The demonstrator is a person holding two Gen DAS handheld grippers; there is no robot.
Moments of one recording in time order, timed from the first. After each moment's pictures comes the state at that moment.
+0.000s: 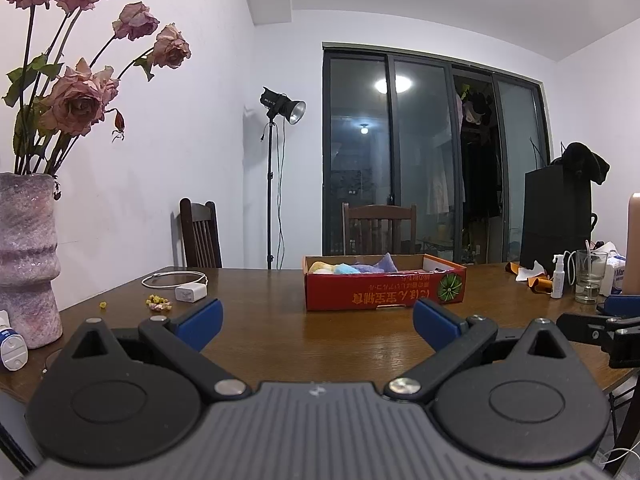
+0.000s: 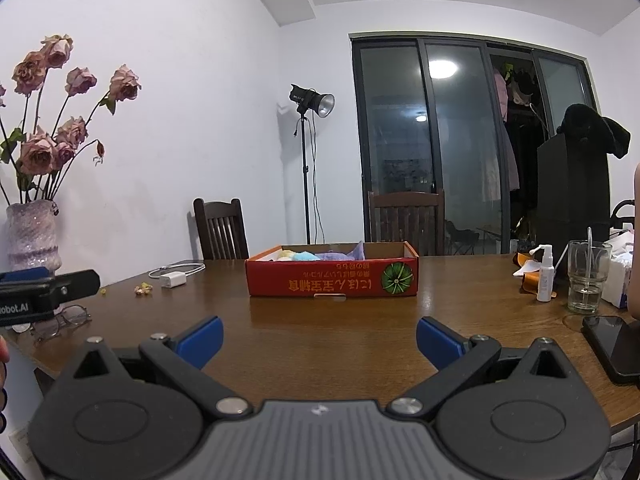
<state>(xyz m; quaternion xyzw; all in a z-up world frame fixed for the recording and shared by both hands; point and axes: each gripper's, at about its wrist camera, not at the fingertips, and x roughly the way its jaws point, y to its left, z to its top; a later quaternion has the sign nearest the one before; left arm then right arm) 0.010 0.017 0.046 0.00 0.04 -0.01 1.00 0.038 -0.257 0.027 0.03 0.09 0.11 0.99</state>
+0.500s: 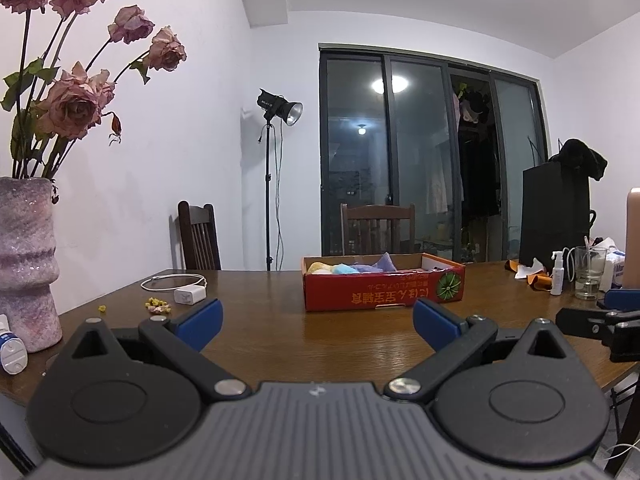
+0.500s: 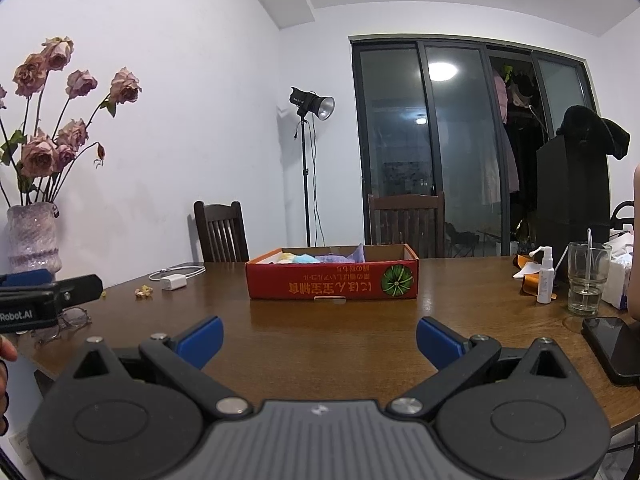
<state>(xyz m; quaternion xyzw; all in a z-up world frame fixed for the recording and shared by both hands) 0.011 0.017 0.046 0.01 0.04 -0.02 1.00 0.037 -0.257 0.028 0.03 0.09 0.11 0.99</state>
